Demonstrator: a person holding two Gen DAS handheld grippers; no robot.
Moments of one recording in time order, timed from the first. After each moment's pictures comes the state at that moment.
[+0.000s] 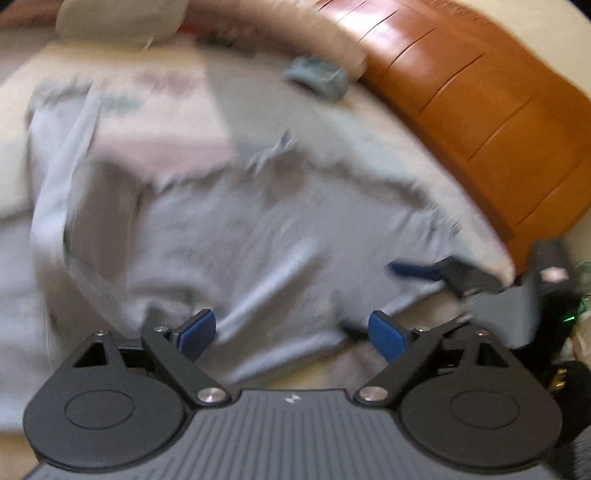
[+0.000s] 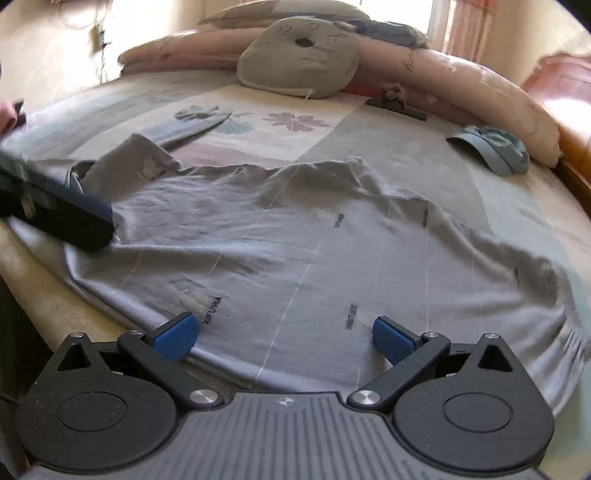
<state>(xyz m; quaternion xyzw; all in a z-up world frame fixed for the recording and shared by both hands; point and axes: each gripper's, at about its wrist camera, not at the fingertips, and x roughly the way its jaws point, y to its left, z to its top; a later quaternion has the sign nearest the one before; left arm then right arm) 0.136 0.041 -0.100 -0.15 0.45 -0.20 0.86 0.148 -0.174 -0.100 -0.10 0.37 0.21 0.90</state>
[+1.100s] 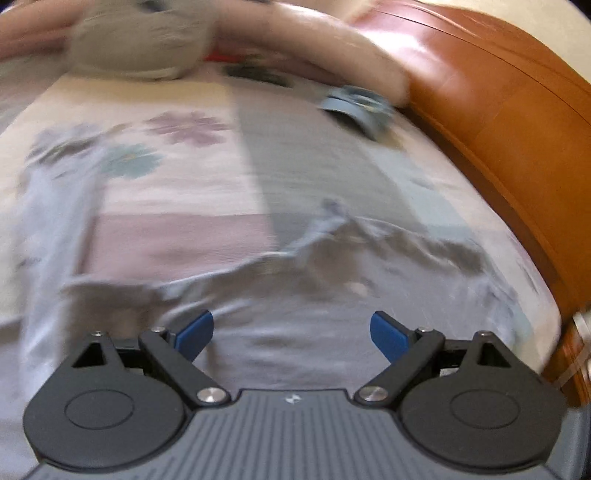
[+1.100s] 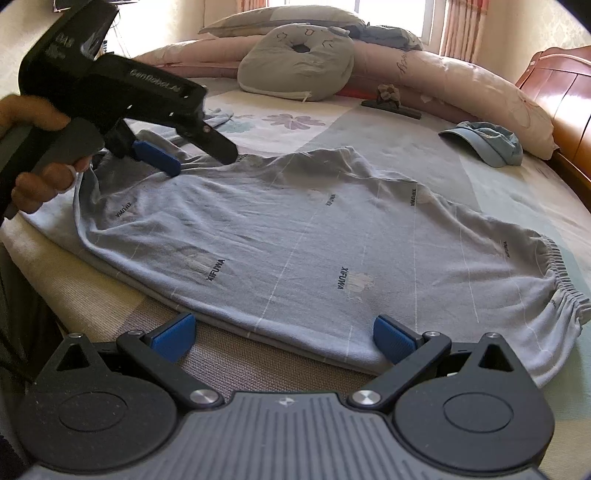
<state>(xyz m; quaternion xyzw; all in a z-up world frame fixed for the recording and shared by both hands) 0.216 0.022 -0.082 -0.12 0.41 -0.16 0.89 0.125 -0.189 -0.105 -0.10 0.35 0.21 0.91</state>
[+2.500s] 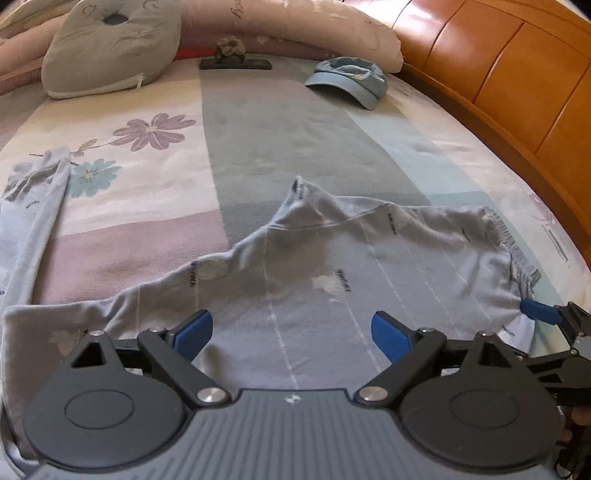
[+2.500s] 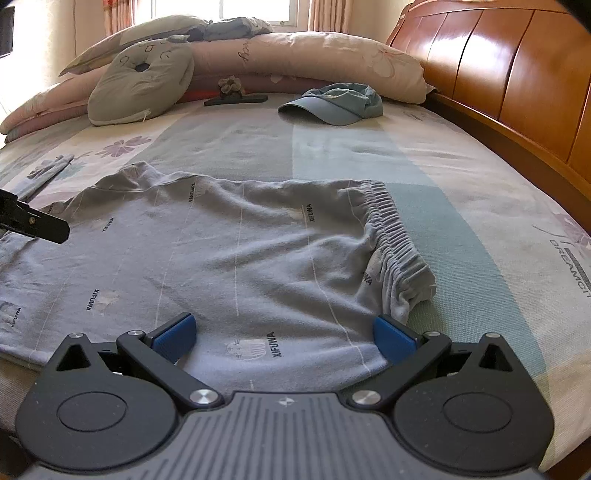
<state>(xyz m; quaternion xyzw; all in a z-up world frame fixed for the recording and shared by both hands) 0.226 -0.041 -0.081 -0.05 0.44 -0.11 0.89 0.172 -0.308 -0.107 -0.02 0.36 0.04 0.93</state>
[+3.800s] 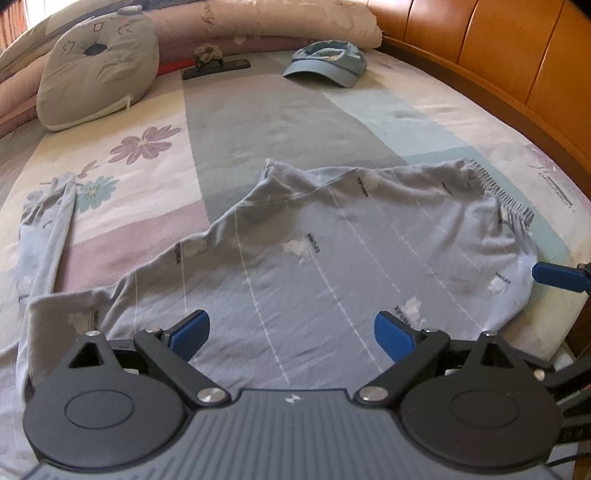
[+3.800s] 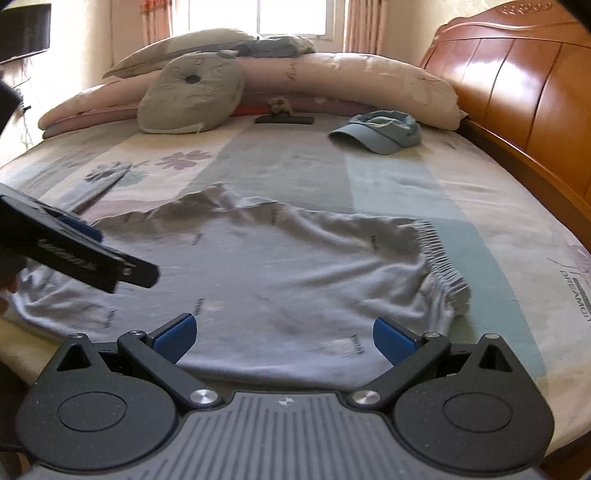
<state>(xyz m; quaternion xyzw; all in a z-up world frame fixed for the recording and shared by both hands) 0.196 -0.074 -0.072 0.04 0.45 -0.10 0.89 0.130 -0.261 -0.064 -0.04 0.34 0.09 0.93</state>
